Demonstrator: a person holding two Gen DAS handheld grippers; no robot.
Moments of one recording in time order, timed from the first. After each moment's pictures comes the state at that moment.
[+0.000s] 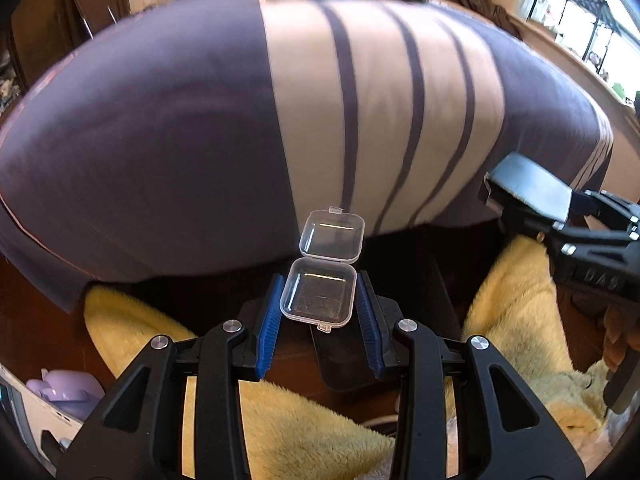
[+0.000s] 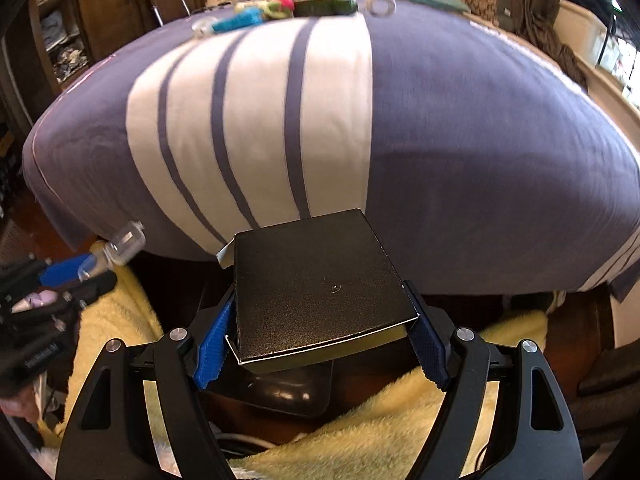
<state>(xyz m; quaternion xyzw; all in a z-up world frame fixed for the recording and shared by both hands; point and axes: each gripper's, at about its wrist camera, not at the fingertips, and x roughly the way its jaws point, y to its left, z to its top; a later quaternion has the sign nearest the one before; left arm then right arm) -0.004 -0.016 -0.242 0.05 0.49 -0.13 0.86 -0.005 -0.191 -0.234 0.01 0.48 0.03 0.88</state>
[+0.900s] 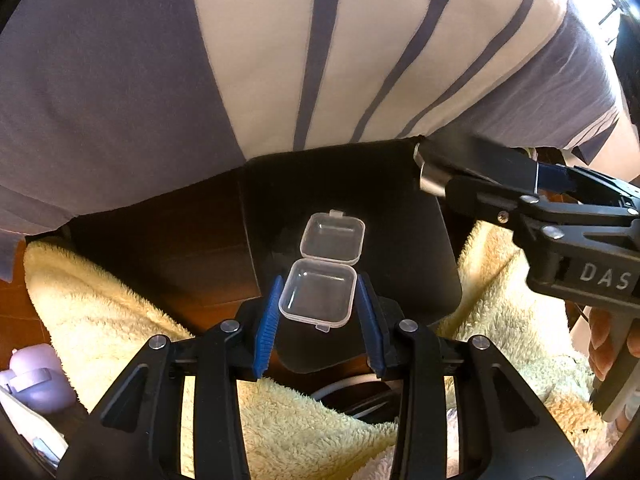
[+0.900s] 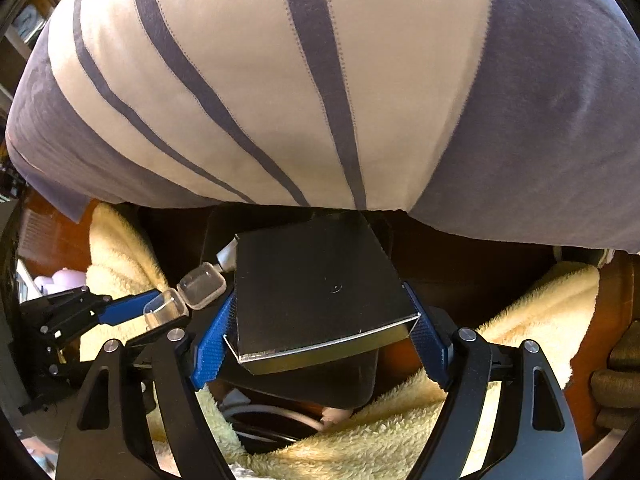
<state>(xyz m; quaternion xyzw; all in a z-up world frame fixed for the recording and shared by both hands) 0.036 -0.043 -0.331 0.03 0.62 -0.18 0.76 0.047 -0.179 -0.307 0.05 0.59 0.07 0.80</state>
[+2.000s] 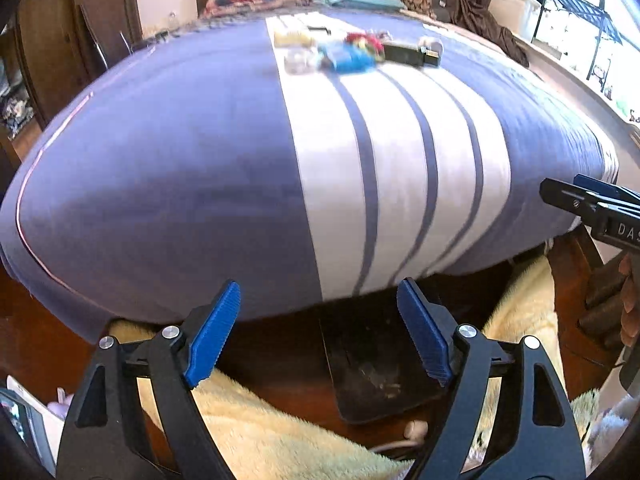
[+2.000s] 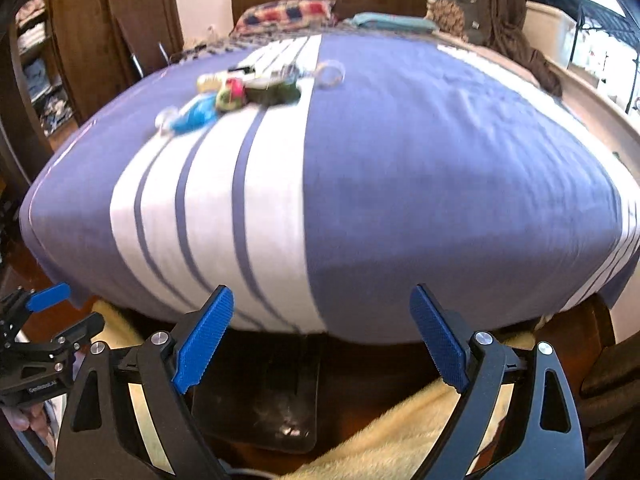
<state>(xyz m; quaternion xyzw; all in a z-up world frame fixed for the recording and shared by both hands) 0.024 -0.015 -0.180 0.06 0.44 -0.11 0.89 0.027 -0.234 -0.162 0.04 0.41 0.00 0.91</state>
